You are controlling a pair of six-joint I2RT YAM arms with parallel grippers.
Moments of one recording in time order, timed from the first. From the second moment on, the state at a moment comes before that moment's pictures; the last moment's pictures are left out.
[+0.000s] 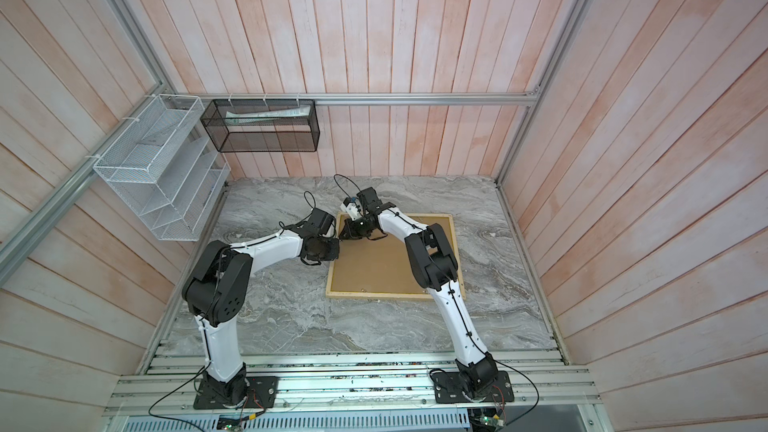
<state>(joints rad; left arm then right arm) -0.48 1.96 1.28 -0.43 0.05 -0.42 0.56 2.51 2.03 -0.55 -0.64 0.29</state>
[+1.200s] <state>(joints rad) -0.47 1.96 1.28 -0.41 0.05 -0.41 0.64 2.41 1.81 -0.27 -0.38 0.36</state>
